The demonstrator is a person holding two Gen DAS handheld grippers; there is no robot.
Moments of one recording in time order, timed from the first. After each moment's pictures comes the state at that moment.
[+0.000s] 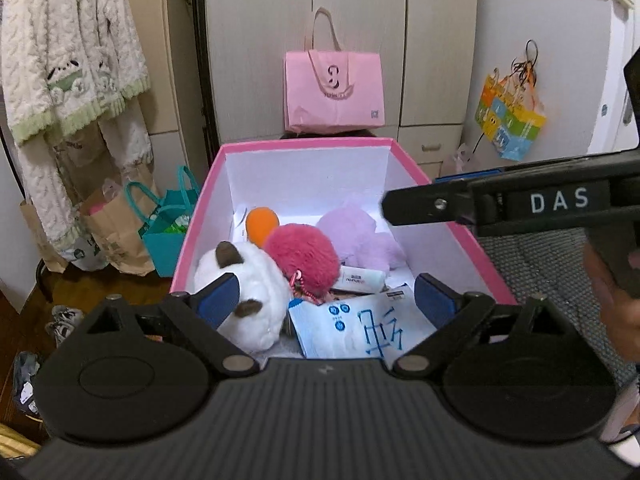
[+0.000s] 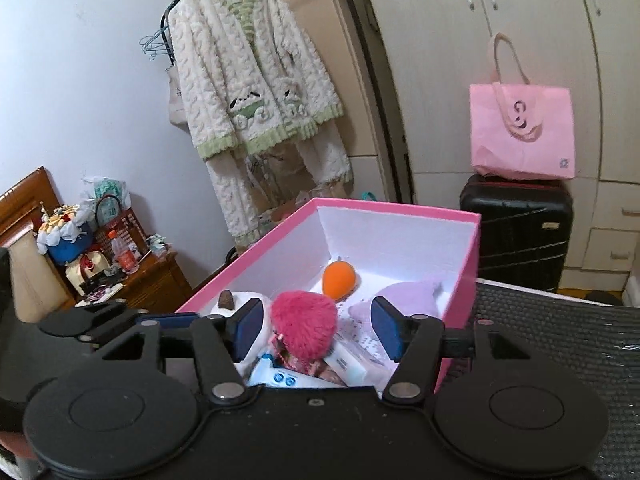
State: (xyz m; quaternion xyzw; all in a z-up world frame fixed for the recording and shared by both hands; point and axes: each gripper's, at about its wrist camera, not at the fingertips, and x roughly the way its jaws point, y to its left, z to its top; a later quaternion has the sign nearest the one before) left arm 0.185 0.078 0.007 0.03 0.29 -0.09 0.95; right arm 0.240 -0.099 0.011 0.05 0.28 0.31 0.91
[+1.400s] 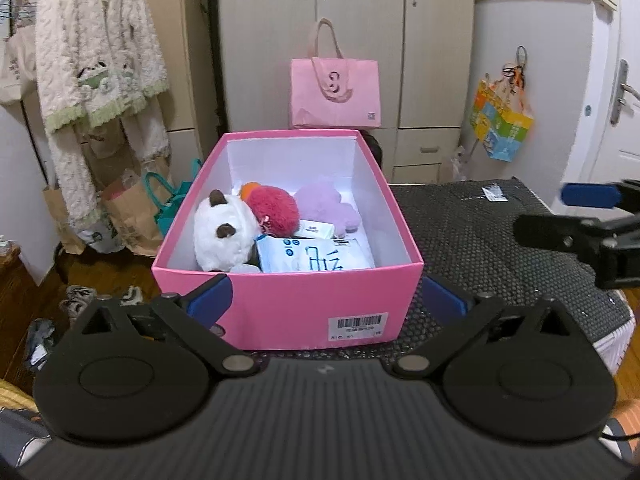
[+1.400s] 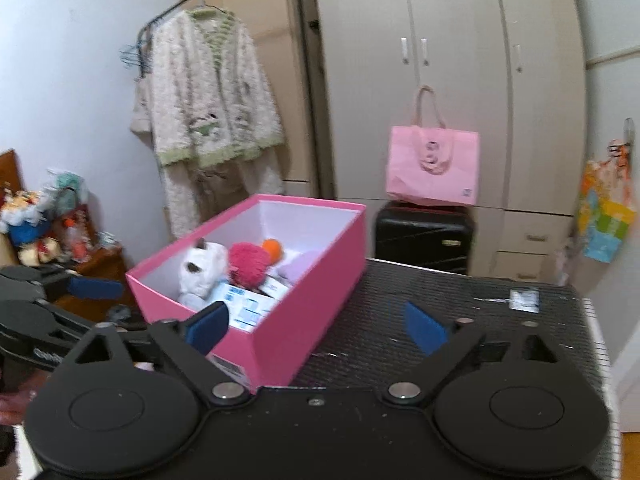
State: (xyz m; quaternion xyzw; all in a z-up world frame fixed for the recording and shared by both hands) left arm 0.086 0.038 0.022 0.02 0.29 -0.05 0.96; right arm 0.097 -0.179 0.024 -0.01 0.23 0.20 0.95
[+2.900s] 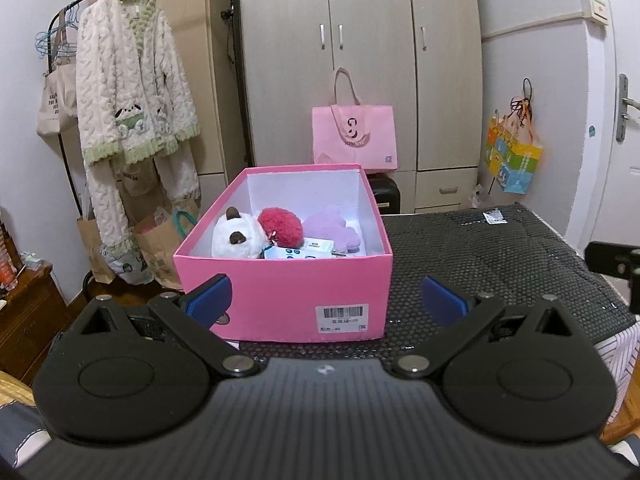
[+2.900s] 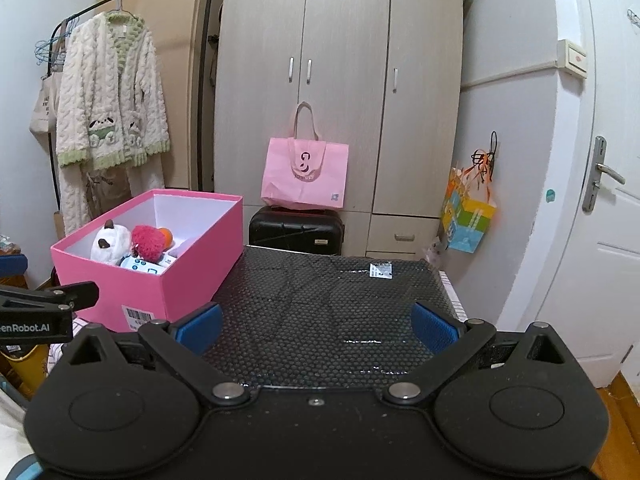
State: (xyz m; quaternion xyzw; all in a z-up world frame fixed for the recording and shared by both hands) left arm 0.020 0.006 0.010 0.04 0.20 -0.01 0.98; right arm -0.001 -0.205 0.019 -0.04 0.20 0.01 0.98
